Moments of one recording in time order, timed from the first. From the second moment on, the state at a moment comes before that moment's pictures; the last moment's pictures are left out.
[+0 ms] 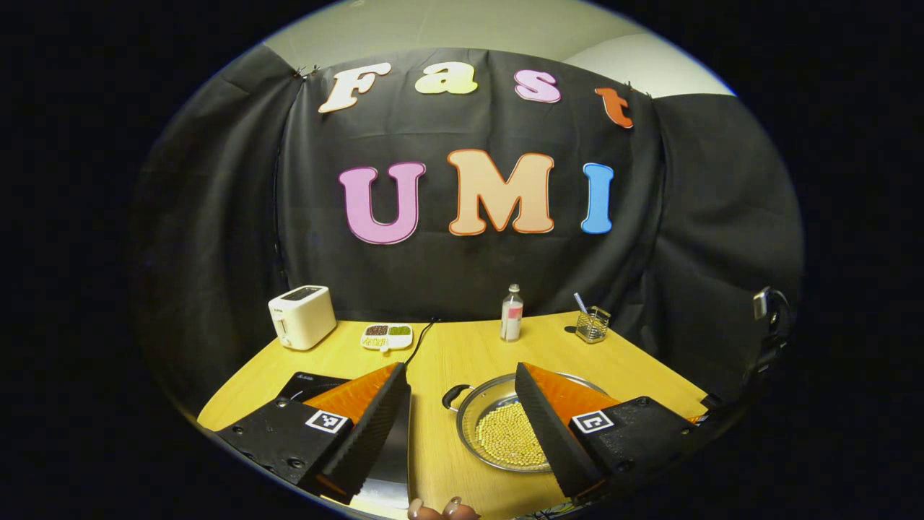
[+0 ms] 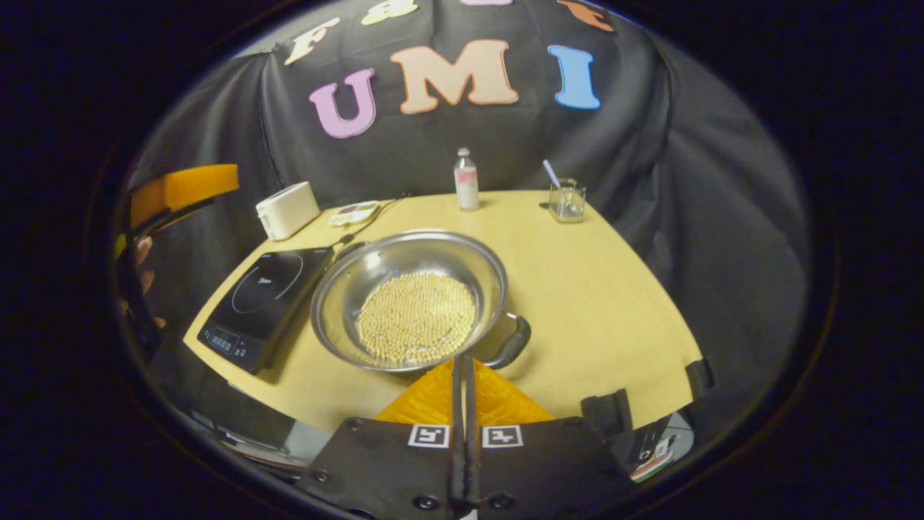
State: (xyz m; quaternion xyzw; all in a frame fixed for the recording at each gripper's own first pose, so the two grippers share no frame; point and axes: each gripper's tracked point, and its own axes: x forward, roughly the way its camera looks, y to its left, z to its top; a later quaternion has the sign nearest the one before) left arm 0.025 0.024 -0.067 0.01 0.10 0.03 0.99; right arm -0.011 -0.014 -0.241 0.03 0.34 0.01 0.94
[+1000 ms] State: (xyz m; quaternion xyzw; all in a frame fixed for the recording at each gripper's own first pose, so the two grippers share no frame) left arm 0.023 0.038 -0.103 0.00 0.17 0.13 0.98; right arm 0.039 -0.052 -0.297 0.03 0.40 0.05 0.91
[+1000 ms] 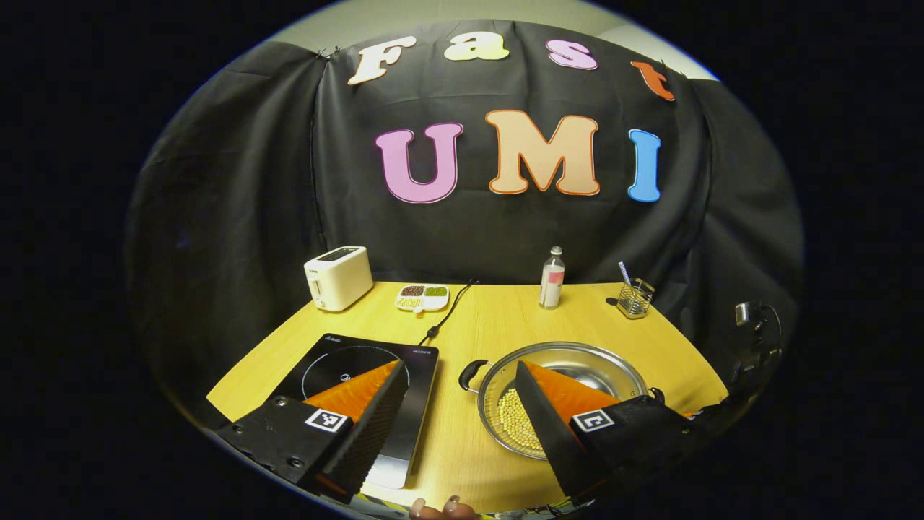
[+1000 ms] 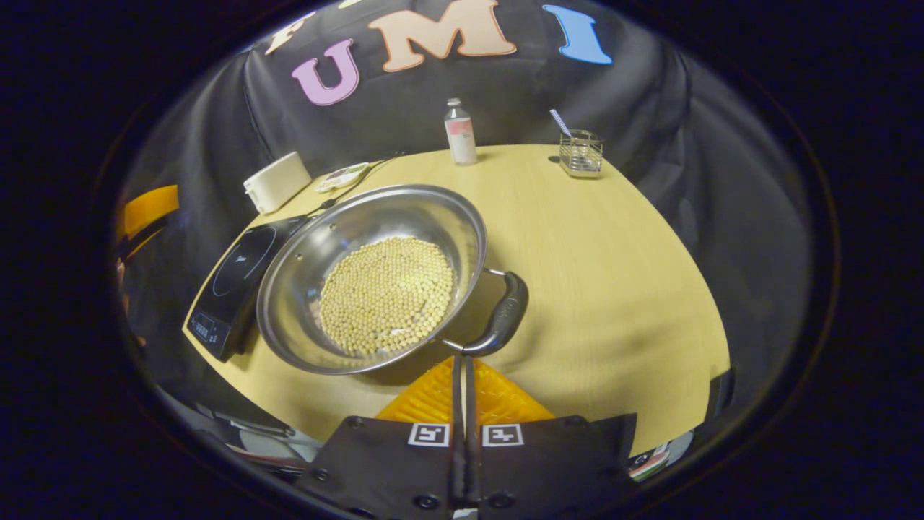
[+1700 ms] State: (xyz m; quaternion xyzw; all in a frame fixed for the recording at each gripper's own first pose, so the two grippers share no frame) left arm 0.017 0.049 -0.105 -0.01 0.17 0.19 0.97; right arm 0.086 -0.074 -0.299 0.00 0.40 0.07 0.91
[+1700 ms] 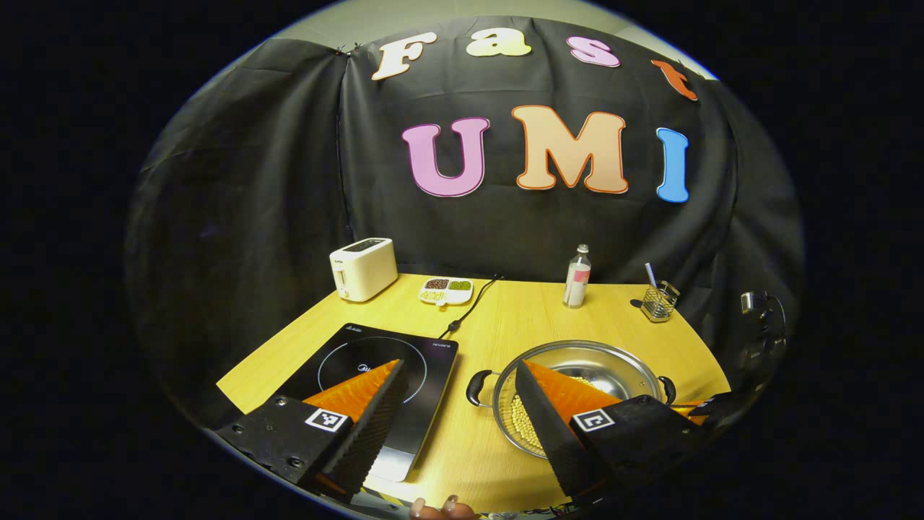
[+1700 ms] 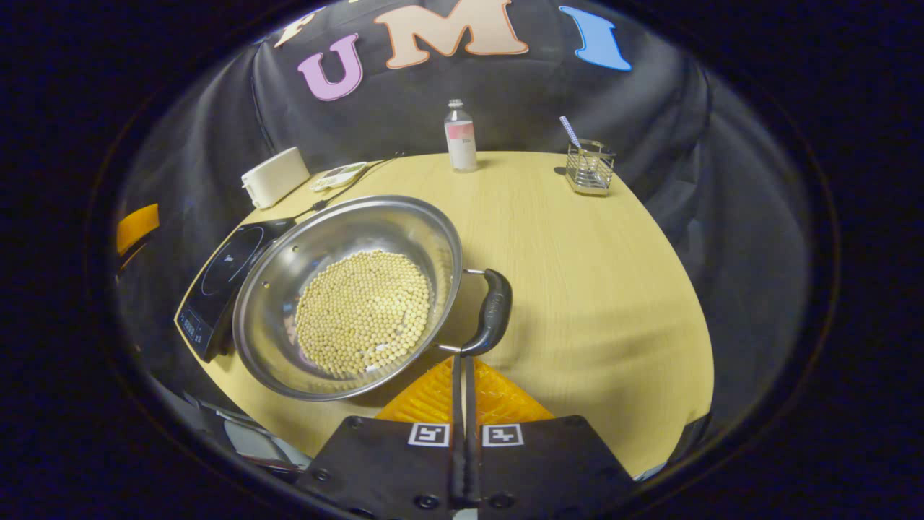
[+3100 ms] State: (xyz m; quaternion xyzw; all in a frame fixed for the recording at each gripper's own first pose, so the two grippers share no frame) left arm 0.061 0.046 -0.149 -0.03 0.21 0.12 0.97; right arm 0.124 -0.073 -0.261 0.02 0.36 0.06 0.93
